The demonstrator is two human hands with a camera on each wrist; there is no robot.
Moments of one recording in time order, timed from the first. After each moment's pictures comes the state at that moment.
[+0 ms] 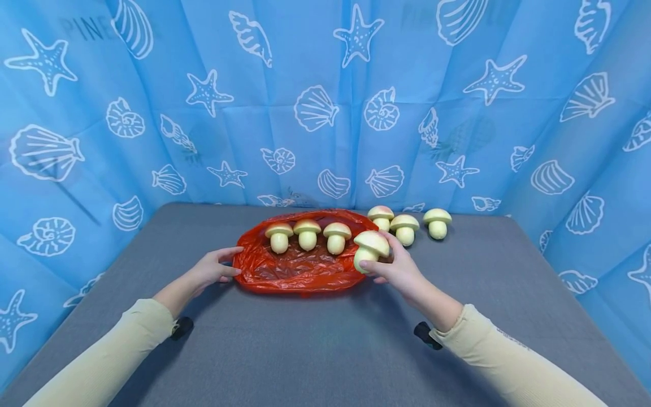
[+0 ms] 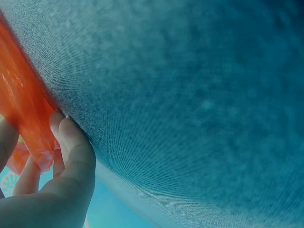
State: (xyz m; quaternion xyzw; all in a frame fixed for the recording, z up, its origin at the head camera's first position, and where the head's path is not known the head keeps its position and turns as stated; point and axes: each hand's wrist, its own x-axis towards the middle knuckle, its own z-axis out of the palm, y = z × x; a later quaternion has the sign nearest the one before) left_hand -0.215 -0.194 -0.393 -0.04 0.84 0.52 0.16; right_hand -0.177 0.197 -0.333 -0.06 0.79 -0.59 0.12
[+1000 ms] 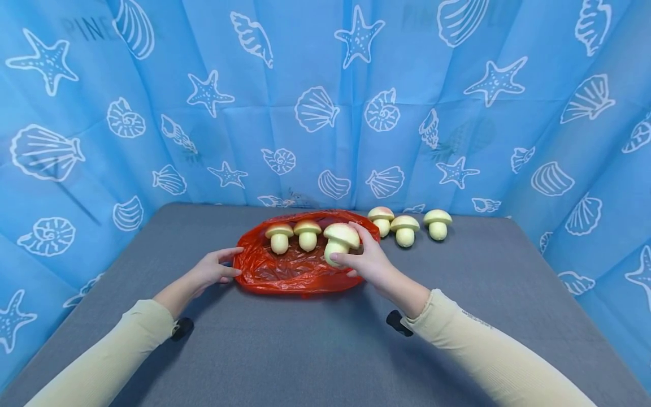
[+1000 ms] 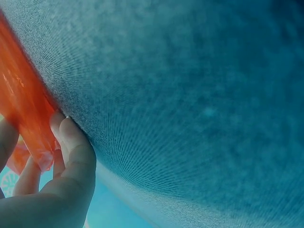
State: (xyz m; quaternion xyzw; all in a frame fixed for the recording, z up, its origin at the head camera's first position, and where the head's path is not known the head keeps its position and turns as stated) left_hand -0.214 -0.195 -0.395 -0.04 0.84 0.52 0.16; right_hand -0.190 0.153 -0.325 -0.08 0.78 -0.61 0.13
